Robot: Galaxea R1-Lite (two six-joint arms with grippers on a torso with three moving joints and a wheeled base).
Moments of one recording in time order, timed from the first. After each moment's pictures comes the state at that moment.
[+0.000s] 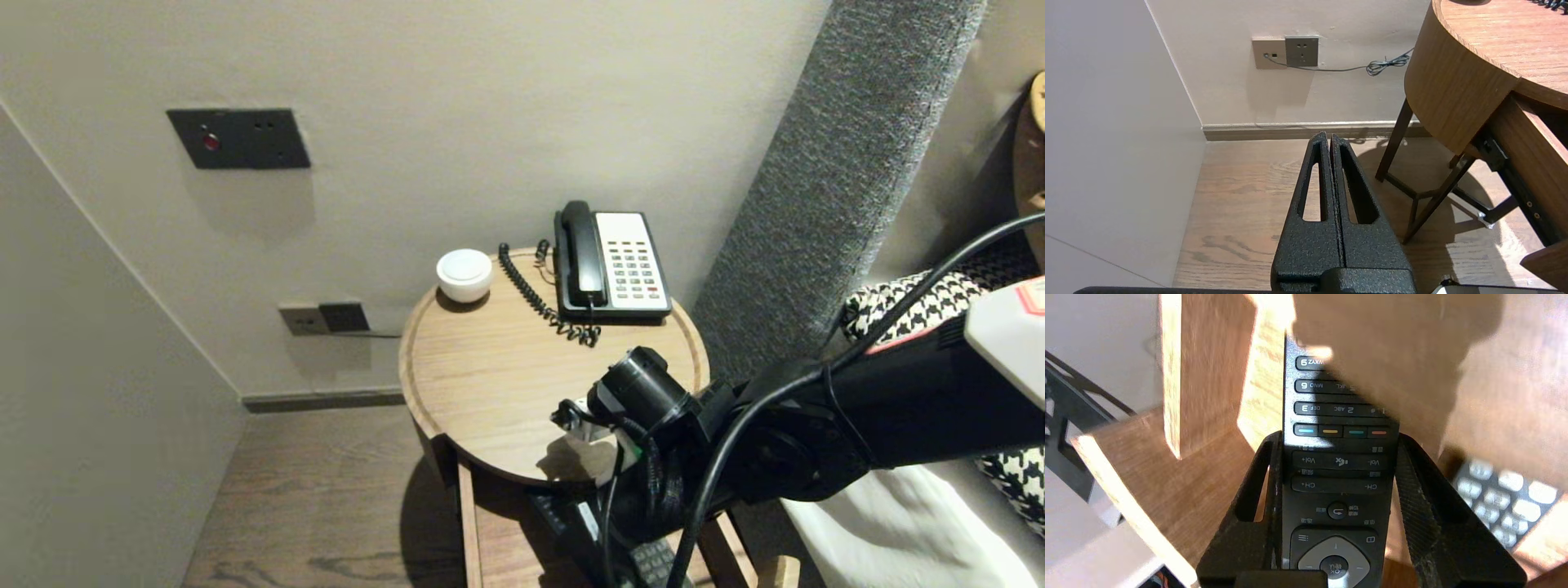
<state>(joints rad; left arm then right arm) 0.00 0.00 0.00 -0.02 0.01 0.00 0.75 1.93 -1.12 0.22 0.25 0.26</state>
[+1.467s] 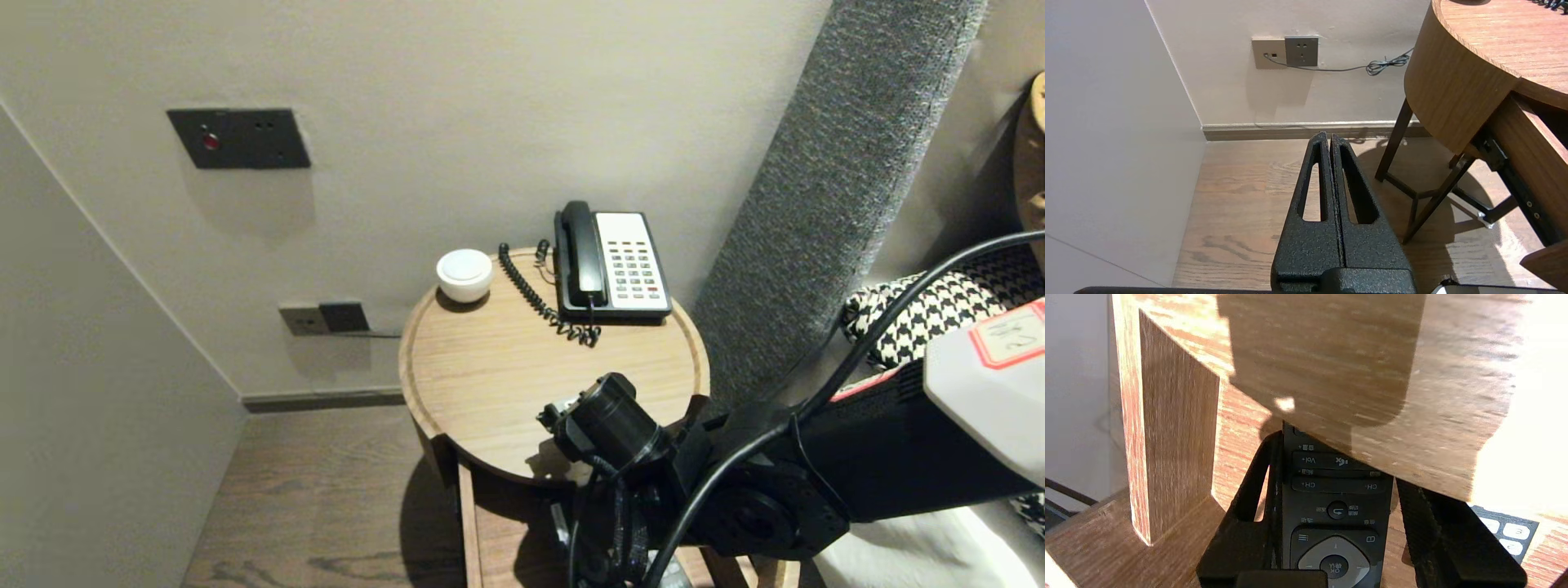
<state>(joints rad) 0.00 0.00 0.00 -0.02 0.01 0.00 0.85 1.96 -1.06 0.02 -0.05 0.42</state>
